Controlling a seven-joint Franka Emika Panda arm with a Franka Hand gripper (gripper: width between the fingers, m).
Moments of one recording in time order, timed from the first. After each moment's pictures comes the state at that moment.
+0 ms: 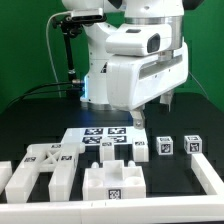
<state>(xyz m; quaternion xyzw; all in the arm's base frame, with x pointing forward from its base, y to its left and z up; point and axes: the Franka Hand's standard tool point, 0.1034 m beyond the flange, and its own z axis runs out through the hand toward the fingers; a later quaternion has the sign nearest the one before) 0.564 0.058 0.115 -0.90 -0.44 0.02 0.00</state>
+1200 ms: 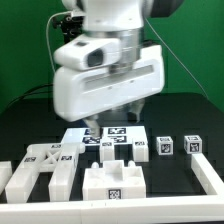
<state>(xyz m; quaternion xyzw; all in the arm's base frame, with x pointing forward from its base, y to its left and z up) 0.559 -0.023 0.098 -0.96 -0.26 0.04 0.02</state>
